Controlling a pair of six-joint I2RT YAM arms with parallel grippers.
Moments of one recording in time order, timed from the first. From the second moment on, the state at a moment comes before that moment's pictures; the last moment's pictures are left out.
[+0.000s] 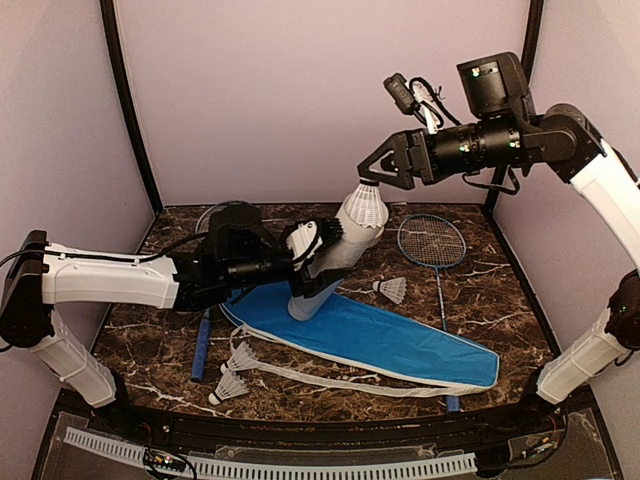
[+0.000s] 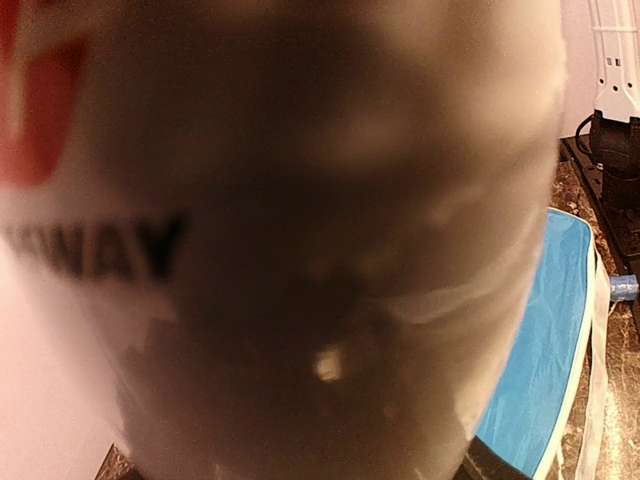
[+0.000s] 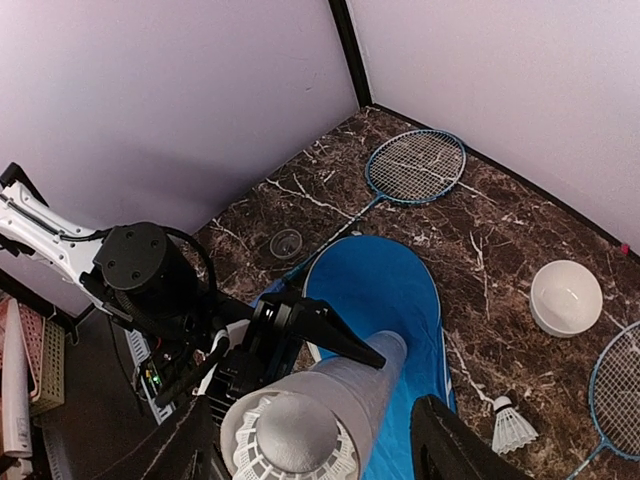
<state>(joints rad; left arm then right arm) -0.98 1.53 1.00 0.35 0.16 0.46 0.88 1.45 1.94 -0.95 -0.20 0.23</state>
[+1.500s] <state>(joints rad) -0.99 1.55 1.03 0.32 0.13 0.42 0.90 1.23 1.48 -0.48 -0.13 0.21</state>
